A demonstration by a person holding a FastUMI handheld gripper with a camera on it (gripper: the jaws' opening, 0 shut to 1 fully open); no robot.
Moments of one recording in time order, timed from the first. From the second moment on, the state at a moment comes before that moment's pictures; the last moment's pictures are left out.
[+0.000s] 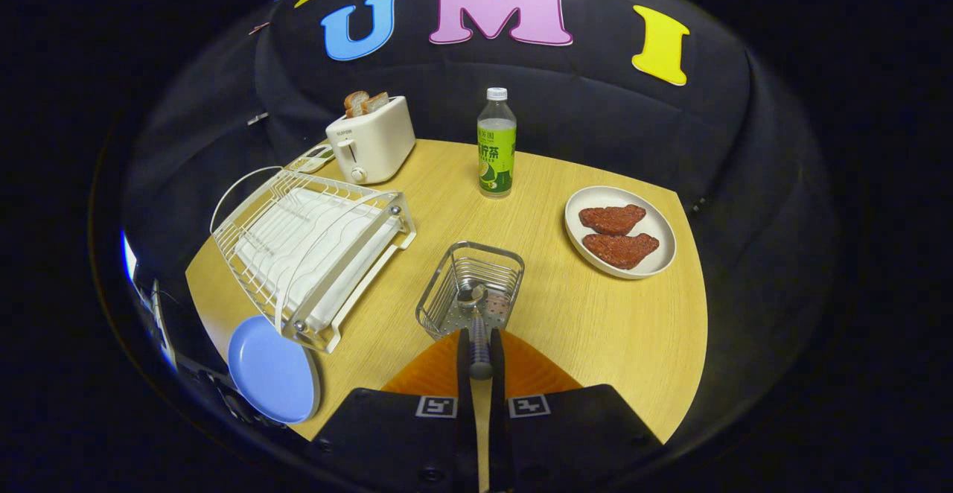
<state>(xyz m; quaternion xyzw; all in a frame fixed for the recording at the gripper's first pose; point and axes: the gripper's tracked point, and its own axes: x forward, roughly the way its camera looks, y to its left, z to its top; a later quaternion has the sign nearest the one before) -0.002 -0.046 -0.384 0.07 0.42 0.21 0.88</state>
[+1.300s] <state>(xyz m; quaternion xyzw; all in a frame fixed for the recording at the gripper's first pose) -0.187 0.092 -0.240 0.16 0.37 0.35 0.85</state>
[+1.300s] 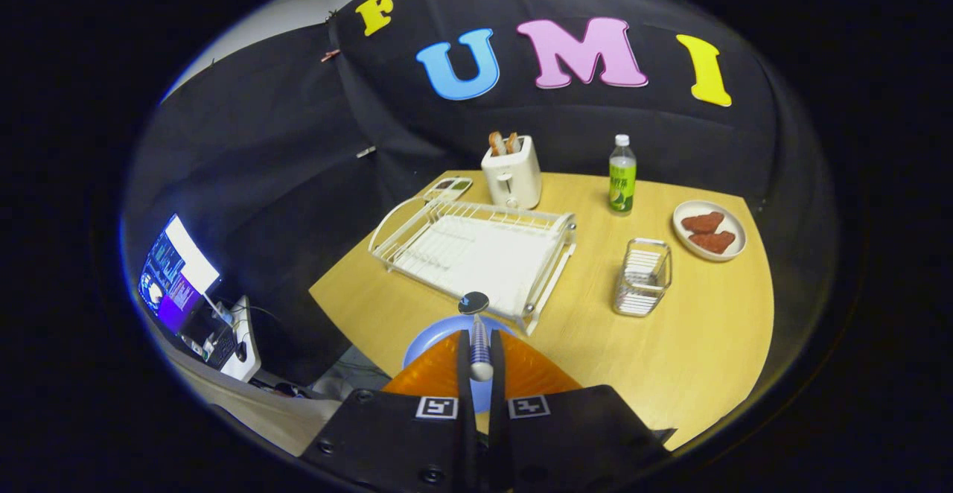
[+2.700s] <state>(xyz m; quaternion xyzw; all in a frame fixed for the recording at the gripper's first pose) -0.205 0.164 -0.344 0.10 0.44 0.28 0.85</state>
